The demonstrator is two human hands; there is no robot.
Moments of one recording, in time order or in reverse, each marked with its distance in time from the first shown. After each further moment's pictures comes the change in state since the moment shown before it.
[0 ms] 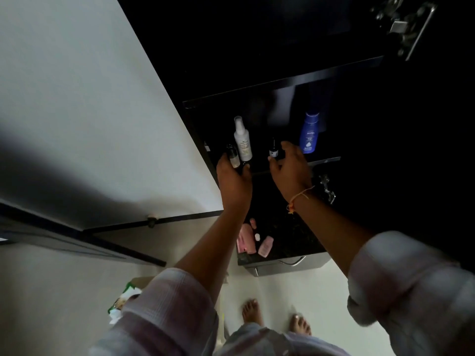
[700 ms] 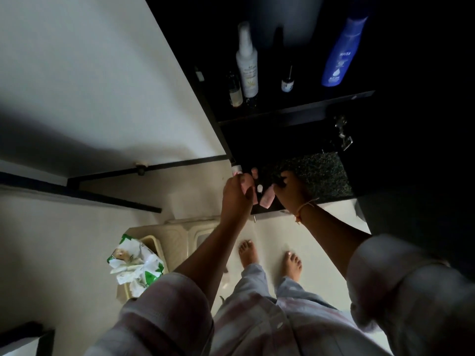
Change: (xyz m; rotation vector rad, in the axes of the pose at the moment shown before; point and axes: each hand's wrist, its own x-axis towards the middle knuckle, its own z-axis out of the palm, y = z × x) left_hand -0.104 -0.121 -0.012 0.254 -0.440 -0.182; right_hand -0.129 0.126 0.089 -0.001 -0.510 0.493
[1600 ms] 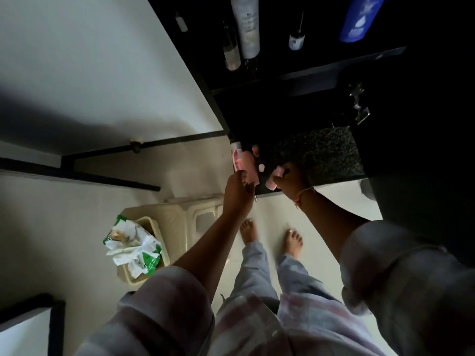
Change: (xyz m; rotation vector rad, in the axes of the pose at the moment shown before) left_hand -0.004 -0.052 0.043 0.005 -0.126 -0.177; right_hand 0.018 0.046 0.036 0.073 -0.075 0.147
